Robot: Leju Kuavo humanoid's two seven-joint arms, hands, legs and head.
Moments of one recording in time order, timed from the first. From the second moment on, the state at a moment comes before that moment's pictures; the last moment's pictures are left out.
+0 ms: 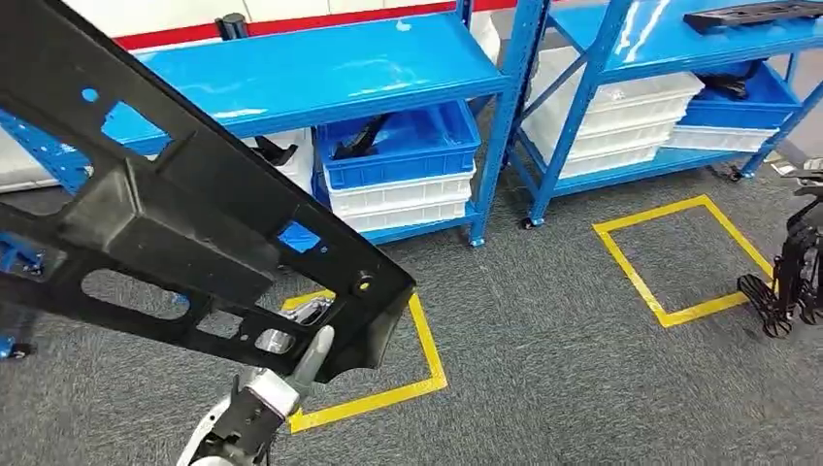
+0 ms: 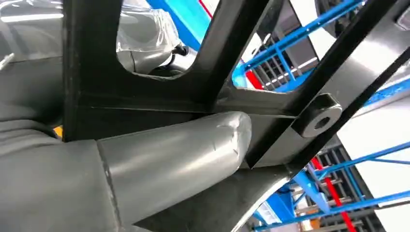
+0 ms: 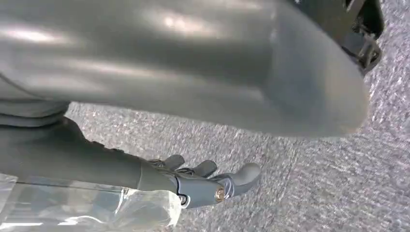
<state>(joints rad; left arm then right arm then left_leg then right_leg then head) -0.25 0.17 -0.83 -1.72 -0.10 0.35 -0.12 -0.12 0.02 1.13 -0.25 -0.58 -0.16 -0.09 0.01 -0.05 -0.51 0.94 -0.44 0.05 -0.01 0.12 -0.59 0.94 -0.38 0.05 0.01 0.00</state>
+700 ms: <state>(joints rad) -0.18 0.27 -0.81 -1.87 -0.15 0.39 0.02 -0.11 0.03 1.13 -0.25 -0.61 -0.14 -0.06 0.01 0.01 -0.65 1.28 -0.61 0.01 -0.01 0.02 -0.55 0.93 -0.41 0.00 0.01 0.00</state>
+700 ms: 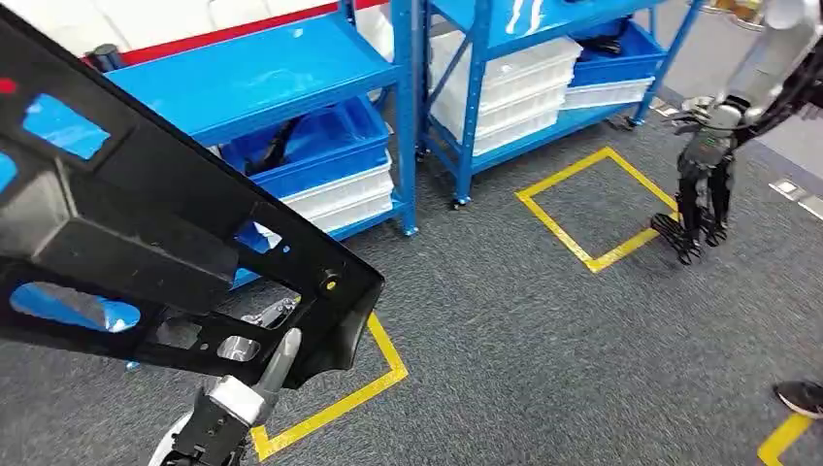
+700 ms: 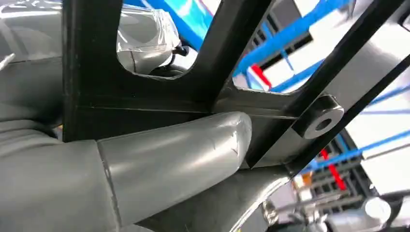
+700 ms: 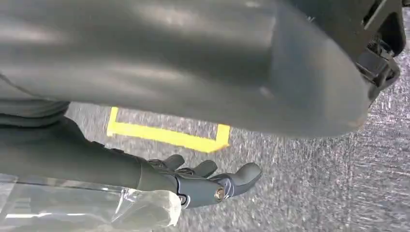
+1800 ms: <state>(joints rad) -0.33 0.21 -0.88 -1.81 -0.07 0.35 -0.09 -0.10 0.00 1.12 -0.23 -0.67 -0.14 -0.09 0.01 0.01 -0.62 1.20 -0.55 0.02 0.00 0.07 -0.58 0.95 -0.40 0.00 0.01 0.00</state>
